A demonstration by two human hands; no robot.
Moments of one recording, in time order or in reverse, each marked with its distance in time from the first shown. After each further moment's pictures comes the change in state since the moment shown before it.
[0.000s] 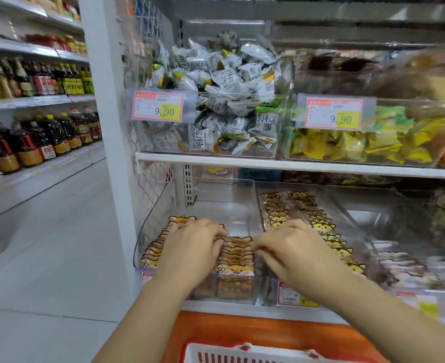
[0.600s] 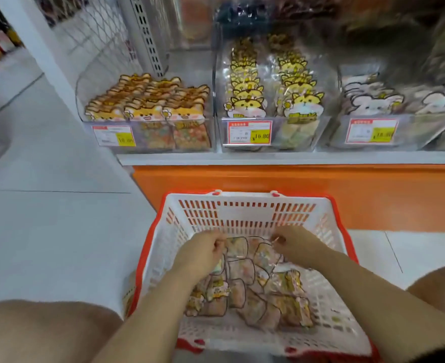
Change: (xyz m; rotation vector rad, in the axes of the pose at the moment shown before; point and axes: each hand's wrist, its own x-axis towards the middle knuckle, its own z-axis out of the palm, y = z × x) left_hand -0.212 0.068 0.190 -0.256 -0.675 -0.284; right_hand -0.249 0.021 0.191 0.504 -0.734 0.547
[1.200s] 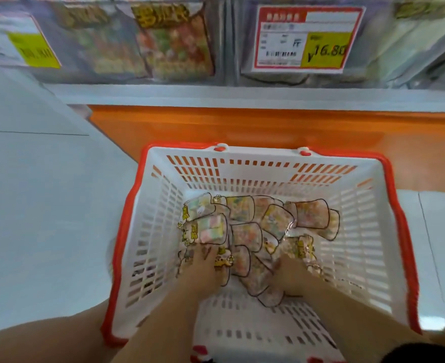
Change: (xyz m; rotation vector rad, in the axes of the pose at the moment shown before) left_hand -0.003 -0.069 0.130 0.059 -0.669 -0.328; right_hand 0.018 0.041 0.176 0.207 -0.574 0.447
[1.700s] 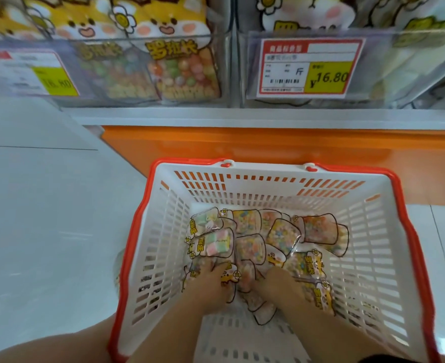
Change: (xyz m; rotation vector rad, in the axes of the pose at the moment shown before) left_hand 0.007 -0.008 0.000 -0.048 0.059 0.079; right_hand 0.015 -0.041 0.025 0.139 0.225 -0.014
